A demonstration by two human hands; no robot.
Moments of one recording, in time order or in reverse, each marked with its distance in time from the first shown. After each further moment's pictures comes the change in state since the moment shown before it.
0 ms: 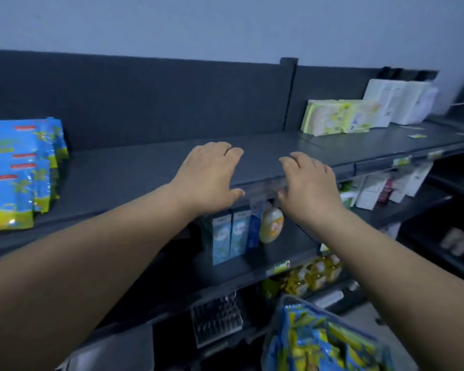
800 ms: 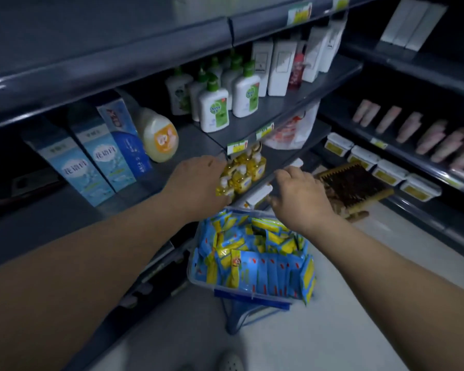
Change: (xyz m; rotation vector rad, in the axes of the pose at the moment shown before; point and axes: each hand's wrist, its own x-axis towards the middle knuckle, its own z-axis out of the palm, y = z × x) left_hand 0.017 0.229 0.200 -0.230 -0.455 0.219; right_hand -0.171 0.215 0.140 0.052 -0.415 0.380
